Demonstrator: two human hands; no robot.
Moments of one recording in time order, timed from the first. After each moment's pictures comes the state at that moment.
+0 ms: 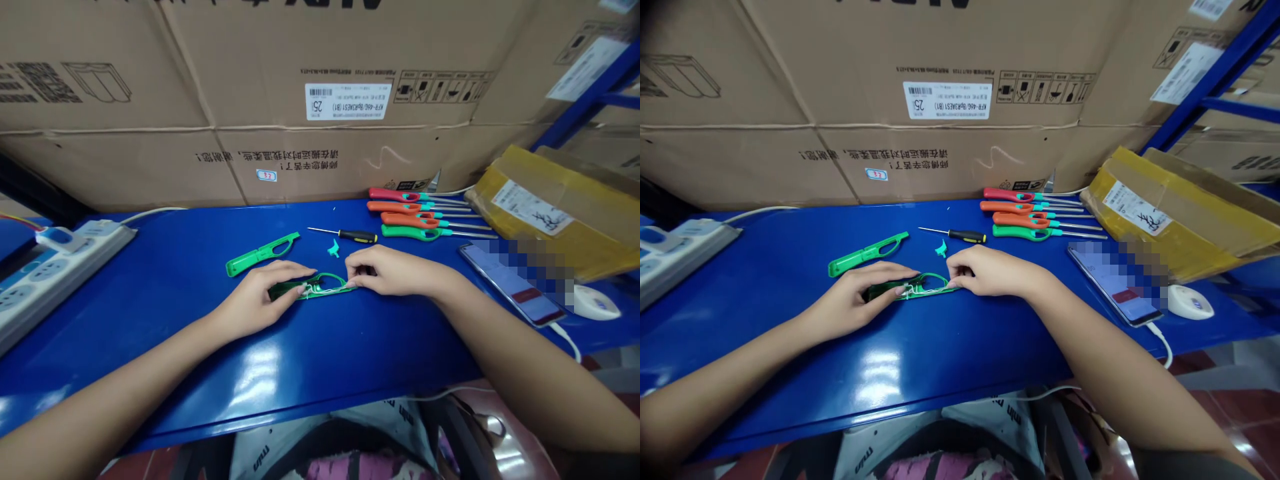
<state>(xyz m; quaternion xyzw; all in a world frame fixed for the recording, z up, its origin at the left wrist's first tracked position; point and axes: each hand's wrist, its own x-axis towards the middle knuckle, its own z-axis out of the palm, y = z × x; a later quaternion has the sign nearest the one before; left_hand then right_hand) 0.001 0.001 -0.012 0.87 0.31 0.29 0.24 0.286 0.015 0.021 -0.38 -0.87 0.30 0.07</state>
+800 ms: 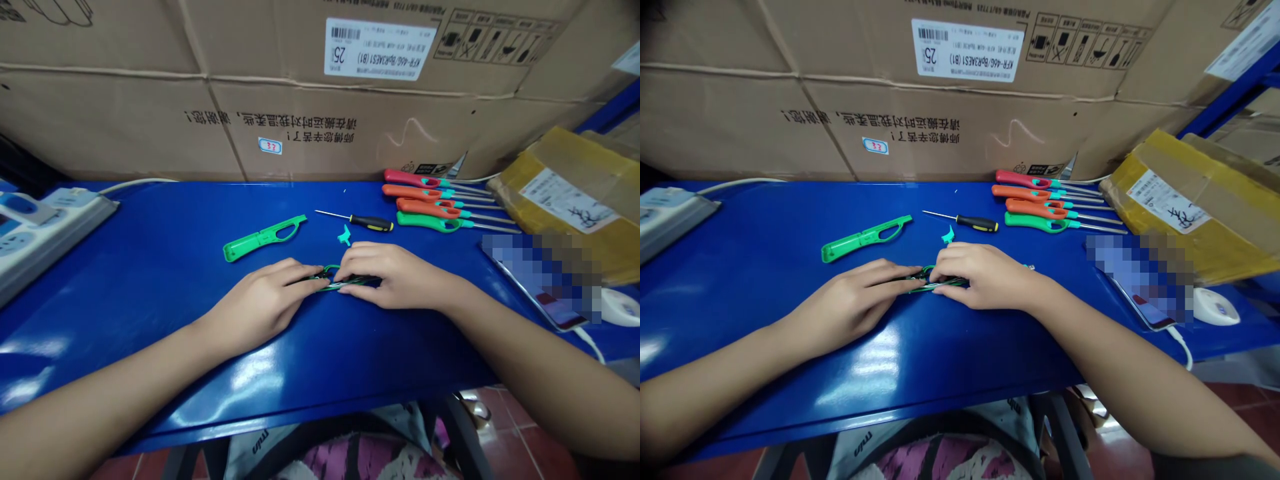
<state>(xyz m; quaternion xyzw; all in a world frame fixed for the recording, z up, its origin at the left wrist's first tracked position) -0.003 -0.012 -0.017 0.94 0.25 0.22 0.08 0.265 0.004 0.004 -0.26 -0.92 0.21 0.18</state>
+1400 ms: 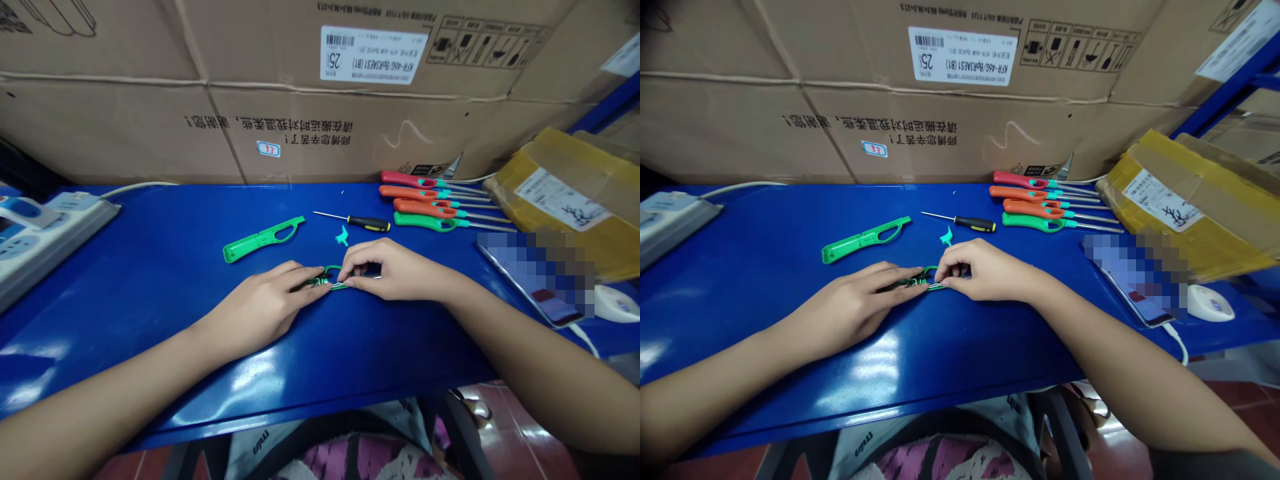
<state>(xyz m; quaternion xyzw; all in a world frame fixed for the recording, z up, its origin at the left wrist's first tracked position) -0.002 -0.017 -0.012 0.96 0.23 0.16 0.01 0.266 0.007 0.009 -0.34 -0.84 0.37 0.17</state>
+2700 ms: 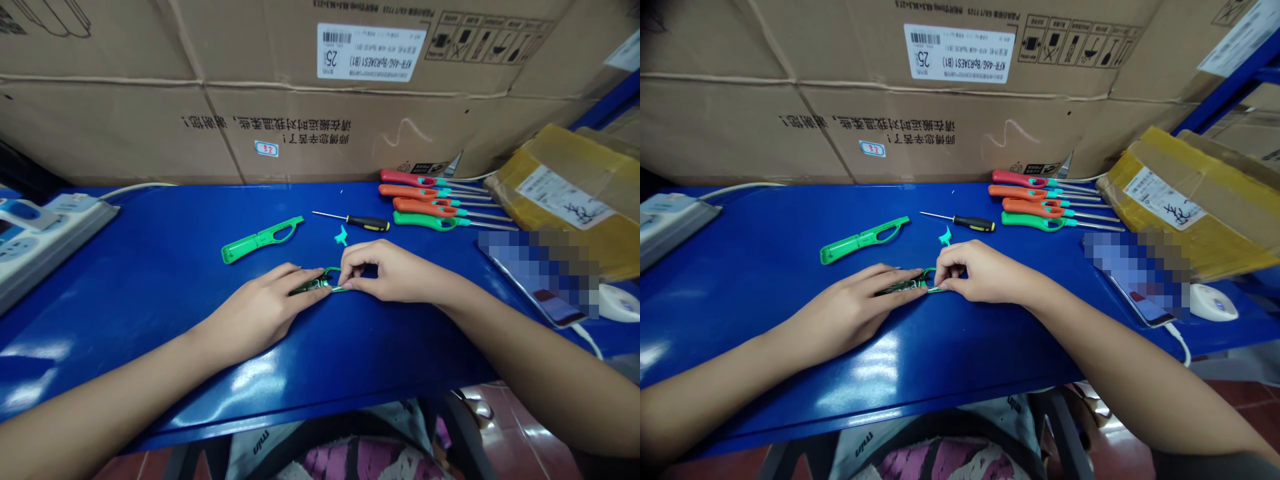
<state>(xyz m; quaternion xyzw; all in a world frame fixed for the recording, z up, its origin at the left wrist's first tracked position) -0.005 -0.018 -0.023 0.96 0.23 0.17 0.01 0.263 0.007 0.006 -0.36 -0.83 0.40 0.18</state>
